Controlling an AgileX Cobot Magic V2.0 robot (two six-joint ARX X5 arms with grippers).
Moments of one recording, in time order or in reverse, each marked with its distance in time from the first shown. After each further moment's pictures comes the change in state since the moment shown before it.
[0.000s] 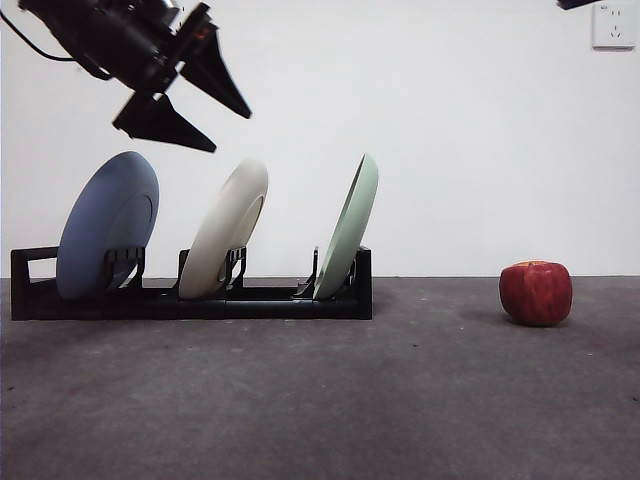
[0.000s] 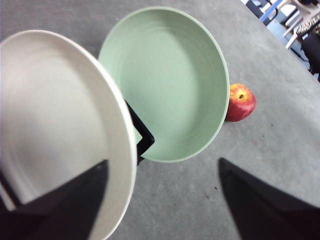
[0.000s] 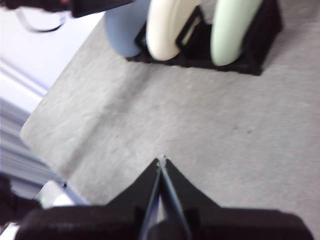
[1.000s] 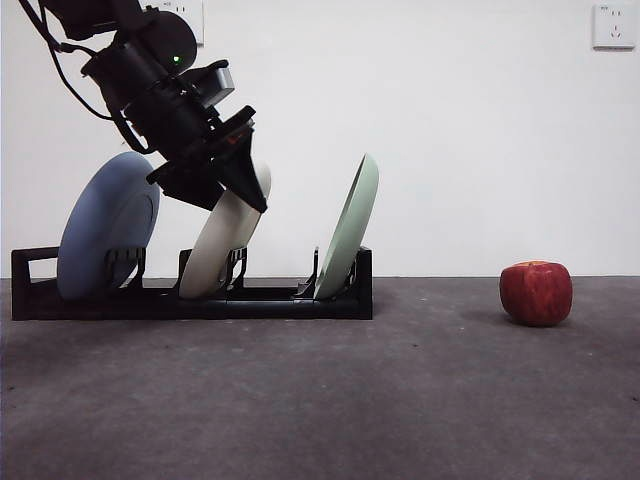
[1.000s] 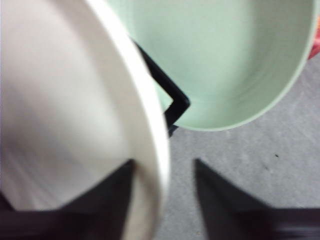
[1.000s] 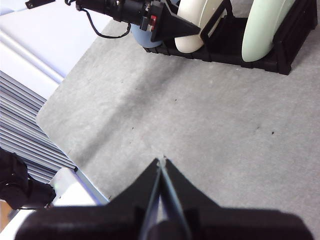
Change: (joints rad) left arm -0.090 0.152 0.012 -0.008 -0.189 0.155; right arm 0.068 0.001 0.017 -0.005 0.001 0.001
